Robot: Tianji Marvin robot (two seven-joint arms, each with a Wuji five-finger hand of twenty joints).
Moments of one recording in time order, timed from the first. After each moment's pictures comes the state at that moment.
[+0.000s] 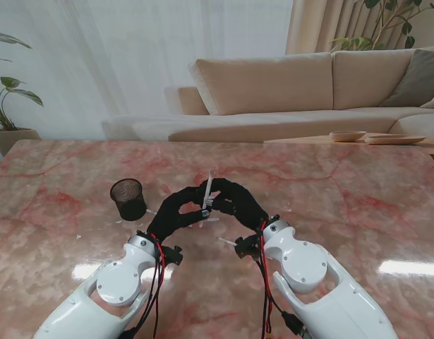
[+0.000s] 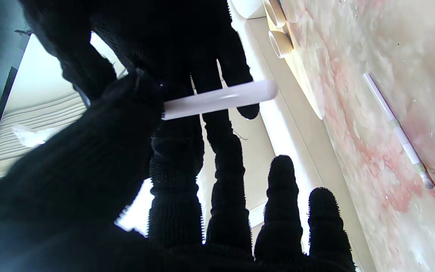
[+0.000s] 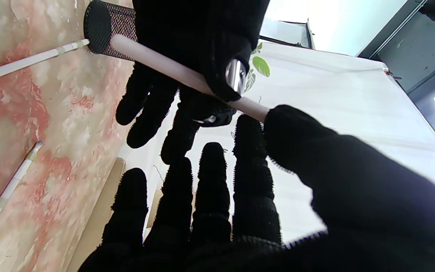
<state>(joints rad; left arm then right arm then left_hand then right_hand) 1.53 -1.21 -1.04 -1.52 -0.08 -0.31 0.12 -1.52 -1.18 1.07 -1.67 0.14 -0.08 0.04 0.64 -0.70 0.88 -0.25 0.93 -0.25 0.86 0.36 0.58 -0.05 0.50 0.65 0.29 0.12 0.42 0.77 -0.06 0.10 0.47 0.68 0.42 -0.61 1.21 -0.07 0.68 -0.10 0.46 0.77 0.45 -0.09 0.48 0.69 0.22 -0.13 0.63 0.68 0.01 -0.08 0.76 0.99</state>
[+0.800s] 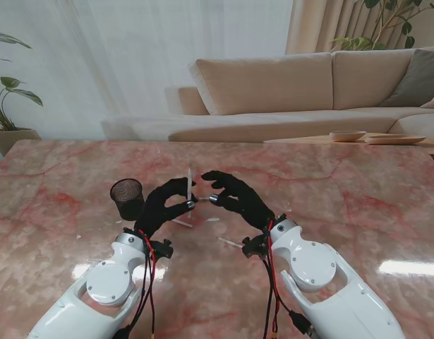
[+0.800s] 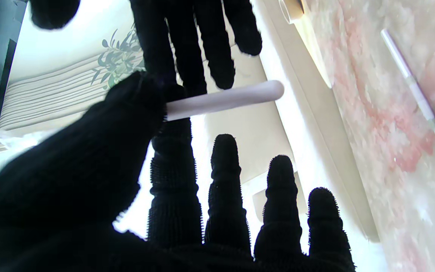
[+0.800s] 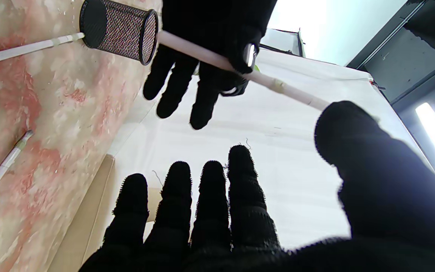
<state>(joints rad) 1.58 -1.22 -1.13 -1.57 -0.08 -0.30 0.16 -1.54 -1.16 1.11 -1.68 0.12 -0.14 0.08 0.60 -0.74 1.00 -0.29 0.94 -0.25 0.88 0.28 0.59 -0.09 0.50 0.64 0.29 0.11 0.42 0.77 -0.06 0.10 0.47 0.69 0.35 -0.51 0.81 -0.05 0.44 0.01 0.25 0.60 0.29 -0.09 0.35 0.60 0.16 -0.12 0.60 0.68 -0.03 -0.09 0.66 1.02</state>
